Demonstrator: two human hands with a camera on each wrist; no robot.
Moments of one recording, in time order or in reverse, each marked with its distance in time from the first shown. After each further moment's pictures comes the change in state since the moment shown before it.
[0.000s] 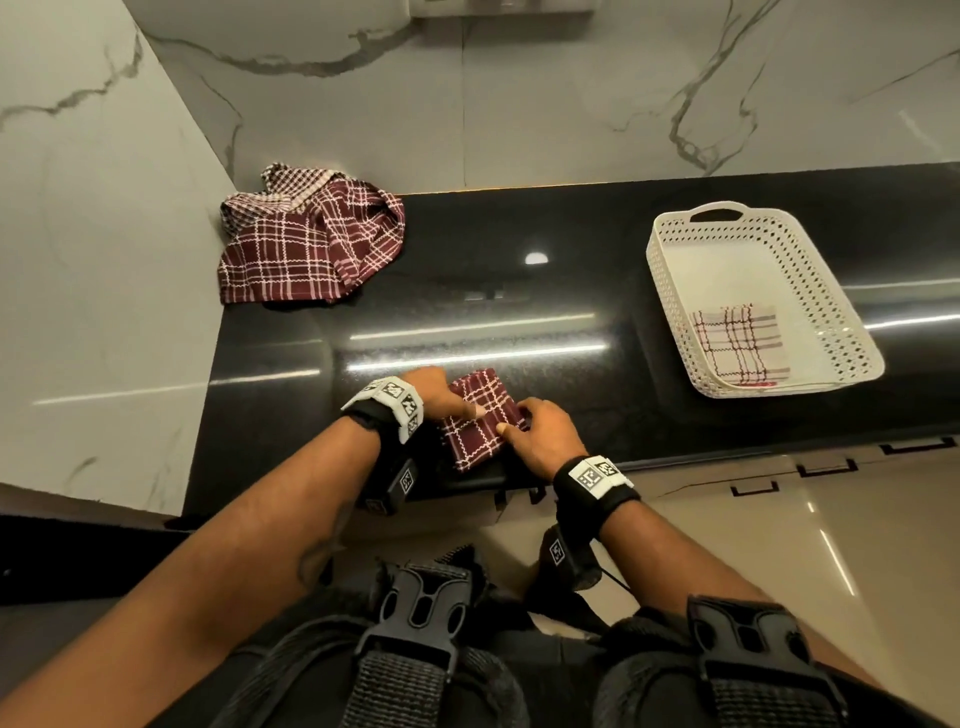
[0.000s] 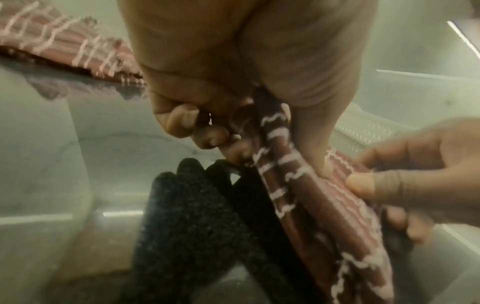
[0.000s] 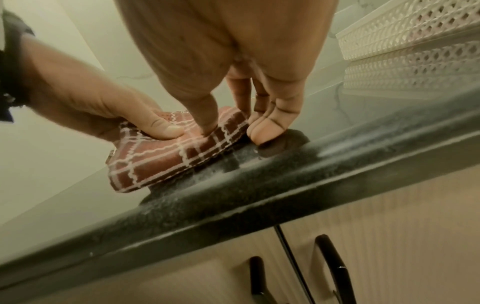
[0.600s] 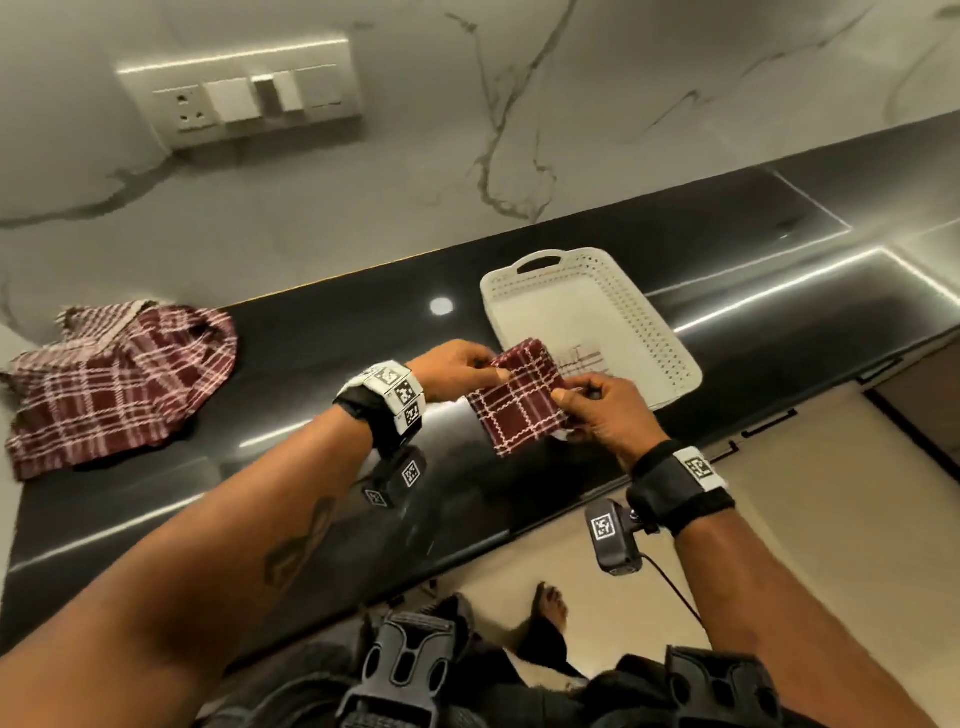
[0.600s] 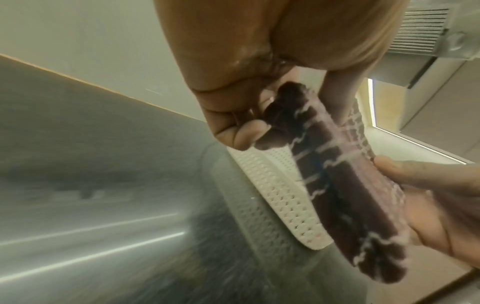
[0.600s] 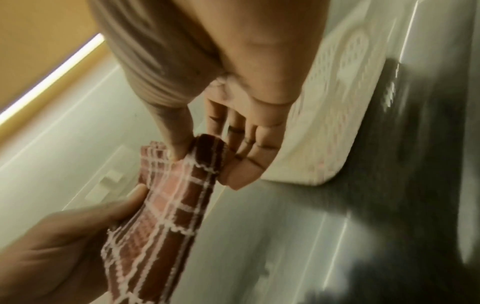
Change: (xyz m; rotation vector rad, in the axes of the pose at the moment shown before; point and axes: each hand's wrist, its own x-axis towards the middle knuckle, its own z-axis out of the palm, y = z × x) left_hand 0.032 0.262 -0.035 -0.111 -0.150 0.568; right_hand -0.015 0.108 -0.240 0.813 0.289 0.138
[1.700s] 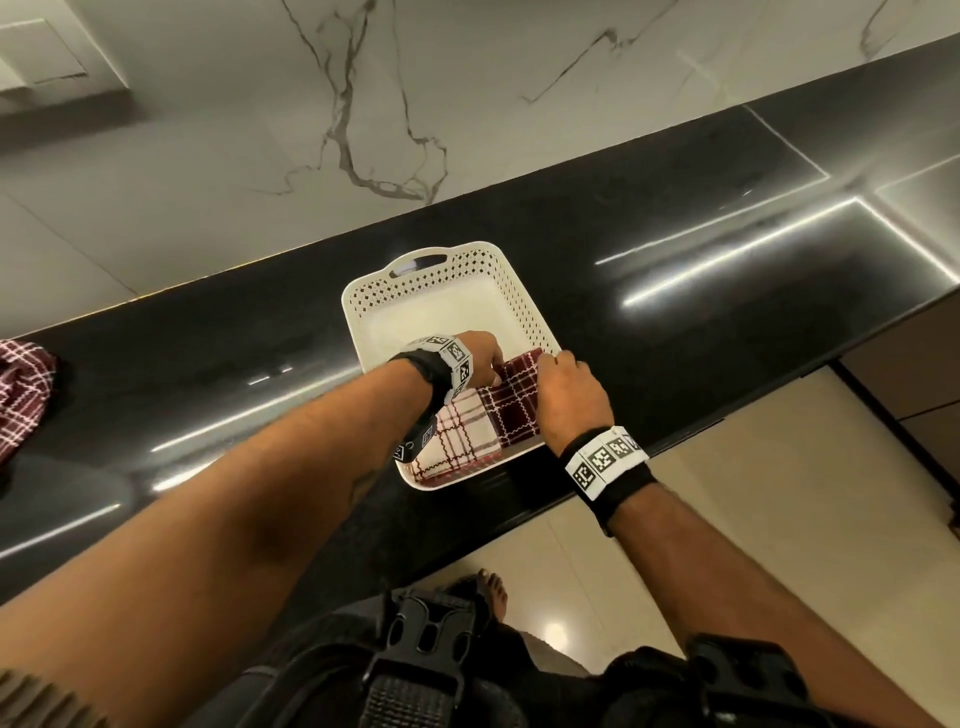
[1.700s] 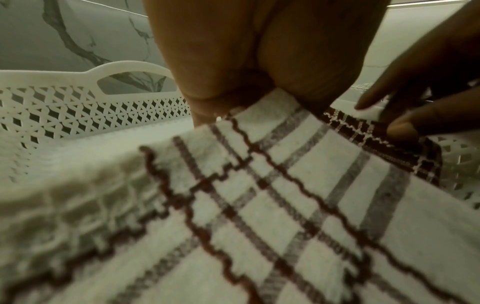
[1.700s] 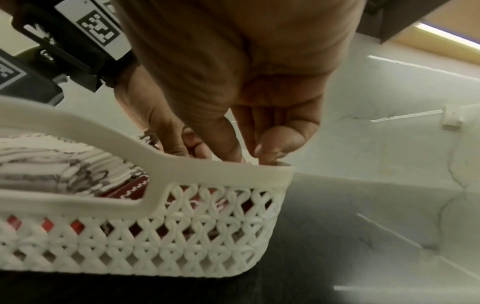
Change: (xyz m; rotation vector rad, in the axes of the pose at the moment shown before) left_hand 0.260 0.092 0.094 0.668 -0.089 -0.119; right_hand 0.121 0.021 -0.140 -1.209 0.112 -0.198
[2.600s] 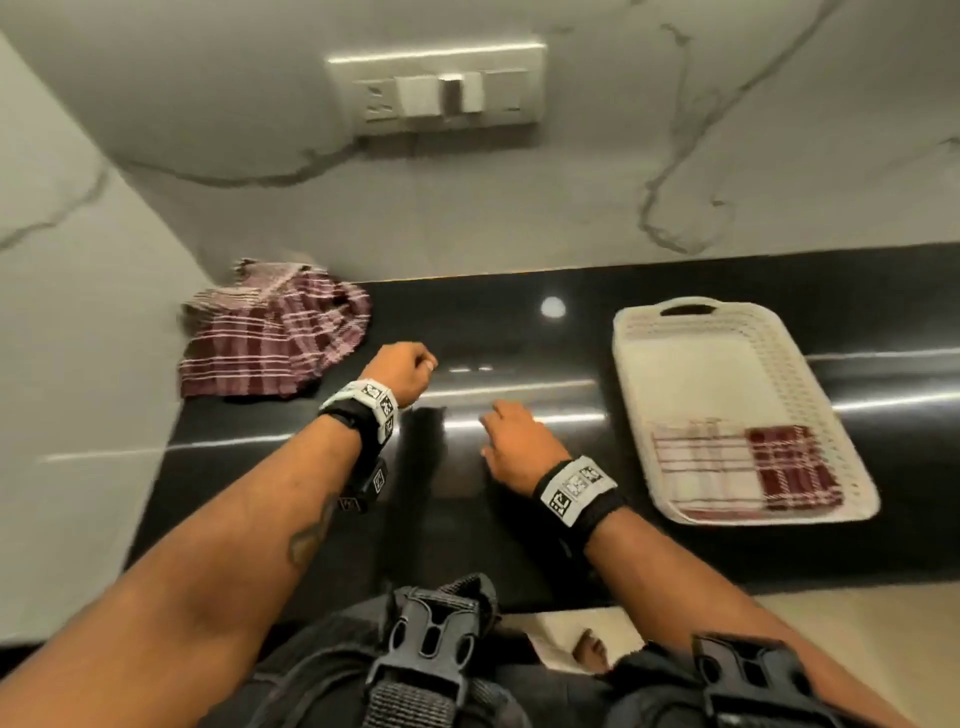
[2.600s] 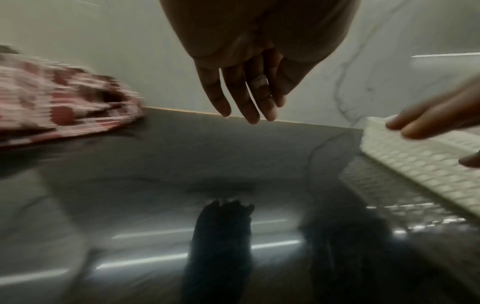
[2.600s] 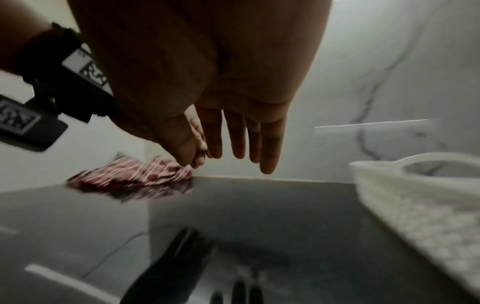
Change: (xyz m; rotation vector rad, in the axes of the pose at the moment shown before) left_hand -0.277 -0.339 0.051 -0.484 0.607 -0.520; right_hand -0.044 -0.324 0.092 0.024 -0.317 -0.653
